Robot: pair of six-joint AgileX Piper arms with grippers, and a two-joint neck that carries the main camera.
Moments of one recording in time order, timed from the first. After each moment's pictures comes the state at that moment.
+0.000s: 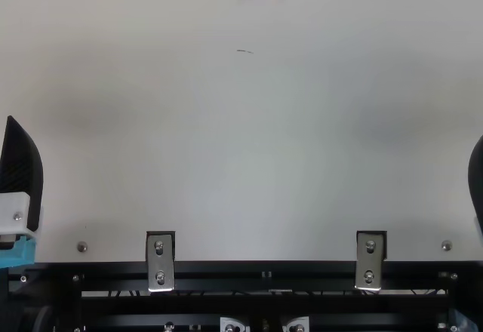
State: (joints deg) left arm -3.9 13.5 -20.3 4.9 38.2 -6.4; right arm -3.9 13.6 -20.2 4.9 38.3 -6.5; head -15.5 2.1
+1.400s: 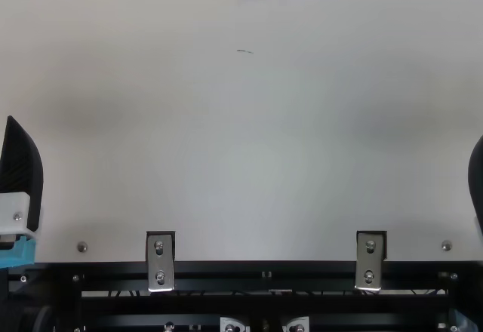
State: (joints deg) left arm -3.9 13.5 -20.3 4.9 38.2 -6.4; right arm -3.9 13.6 -20.2 4.9 38.3 -6.5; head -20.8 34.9
